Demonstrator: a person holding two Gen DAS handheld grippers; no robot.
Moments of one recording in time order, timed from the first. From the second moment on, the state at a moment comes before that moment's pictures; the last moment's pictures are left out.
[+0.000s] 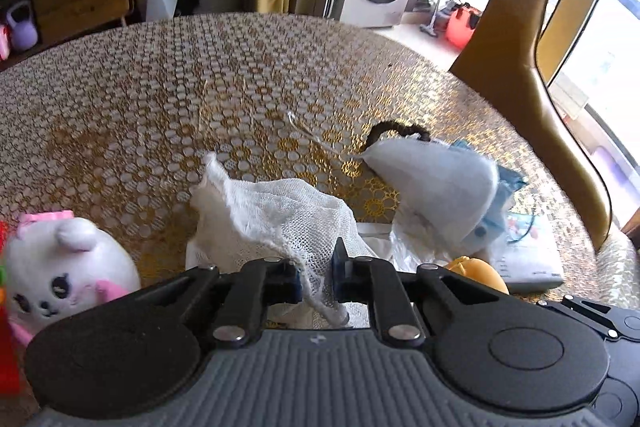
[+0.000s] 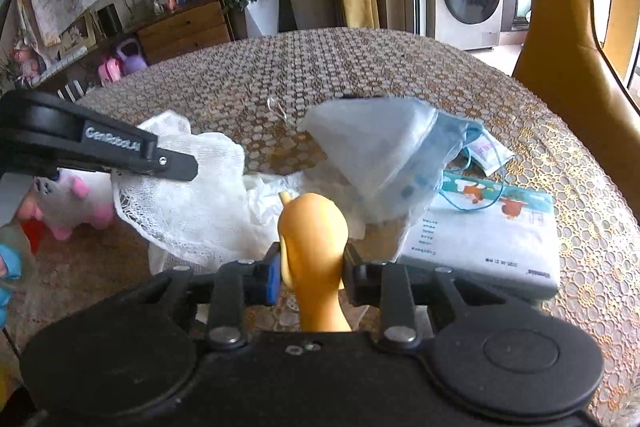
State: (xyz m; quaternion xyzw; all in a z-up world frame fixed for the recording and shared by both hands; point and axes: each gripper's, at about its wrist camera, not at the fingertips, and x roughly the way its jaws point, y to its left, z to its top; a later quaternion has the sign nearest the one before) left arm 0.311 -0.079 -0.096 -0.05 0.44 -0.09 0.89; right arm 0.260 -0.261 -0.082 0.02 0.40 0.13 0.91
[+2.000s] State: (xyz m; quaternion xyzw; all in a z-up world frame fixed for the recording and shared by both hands) left arm 0.197 0.239 0.014 -0.06 0.39 0.02 0.92; right arm 0.220 0.051 0.040 -0.04 0.36 0.35 0.87
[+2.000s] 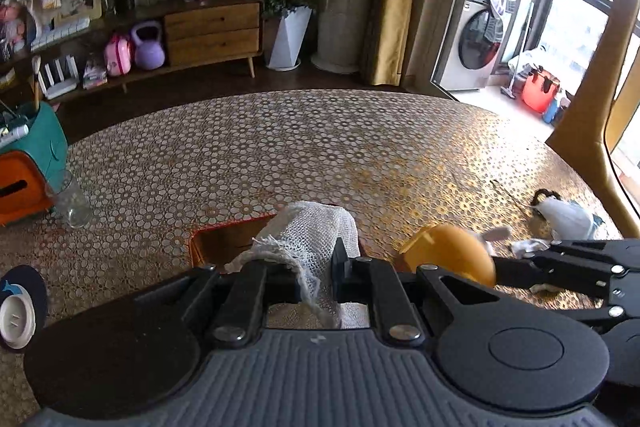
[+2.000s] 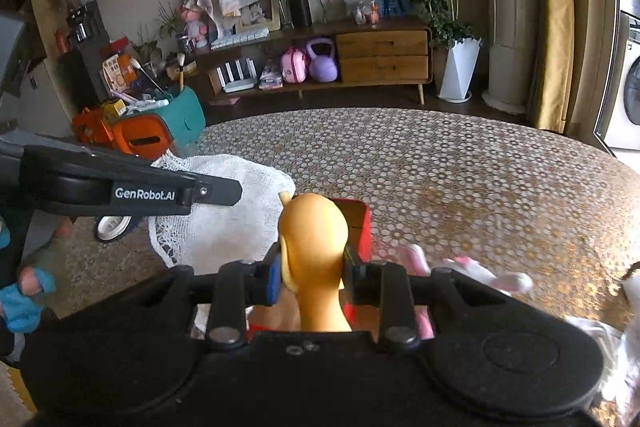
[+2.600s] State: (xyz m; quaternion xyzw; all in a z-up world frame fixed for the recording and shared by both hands) left arm 0.268 0.278 -0.063 -0.07 0.42 0.03 0.90; right arm 0.266 0.130 -0.033 -0.08 0.40 0.32 0.85
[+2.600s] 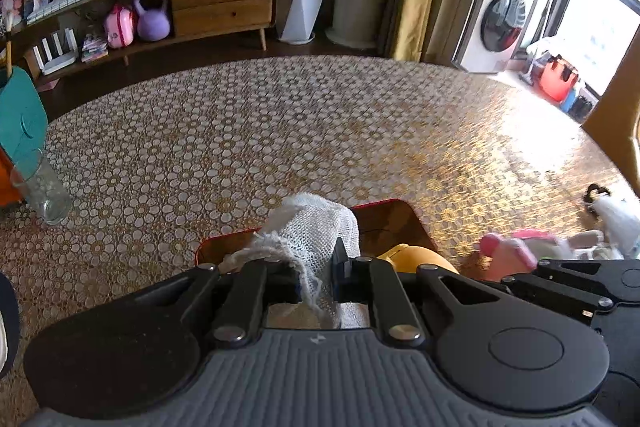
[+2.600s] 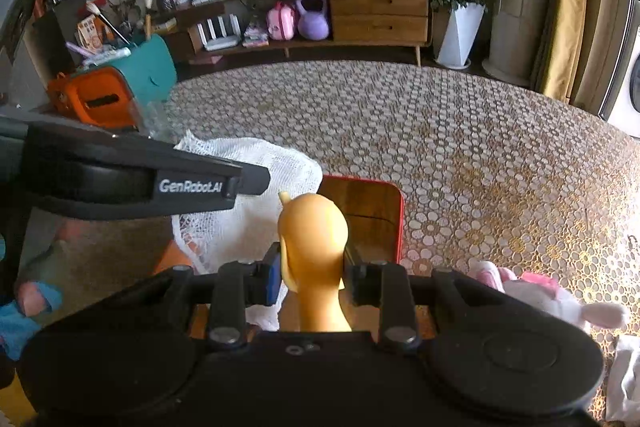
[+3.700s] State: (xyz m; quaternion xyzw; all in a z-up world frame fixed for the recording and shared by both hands) left arm 0.296 0.287 -0.132 -0.08 0.50 0.04 0.86; right arm 0.275 0.155 -0.081 -0.15 0.43 0.33 0.83
